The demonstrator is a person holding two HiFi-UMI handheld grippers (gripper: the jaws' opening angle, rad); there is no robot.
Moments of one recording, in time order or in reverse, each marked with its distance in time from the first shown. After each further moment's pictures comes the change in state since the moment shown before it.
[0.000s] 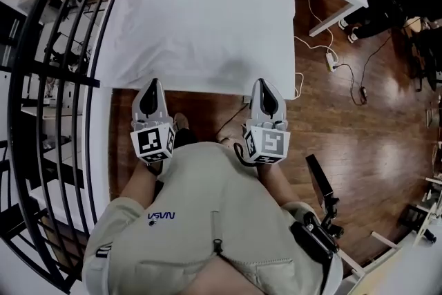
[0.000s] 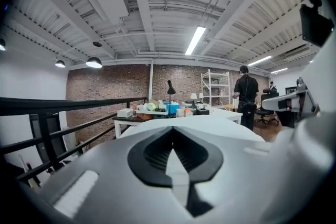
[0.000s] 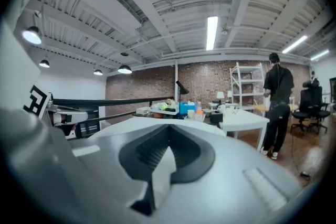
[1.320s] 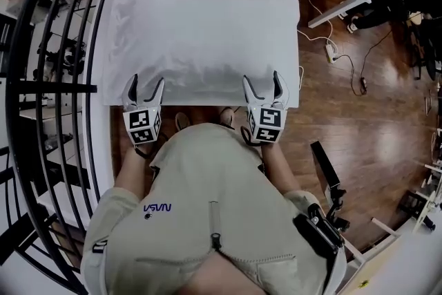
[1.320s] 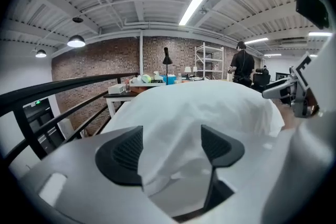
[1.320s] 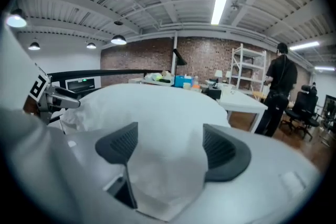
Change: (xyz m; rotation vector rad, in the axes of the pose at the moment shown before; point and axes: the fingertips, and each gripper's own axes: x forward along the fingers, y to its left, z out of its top) left arm 0.101 0.063 -0.083 0.035 0.307 -0.105; right arm 0.097 -0.035 -0.082 -0.060 0.315 -0.043
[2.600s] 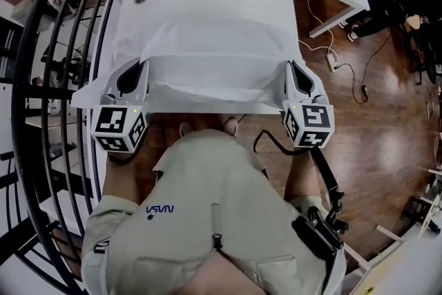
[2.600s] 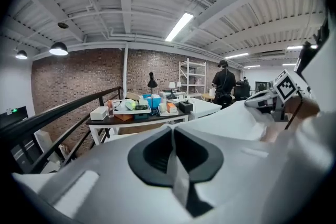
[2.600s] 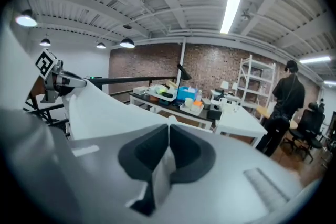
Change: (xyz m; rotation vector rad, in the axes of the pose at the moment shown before) left arm -0.060 -0.009 0.179 0.071 -0.124 -0.187; right arm -0.048 -0.032 0.138 -0.107 -0.047 0.065
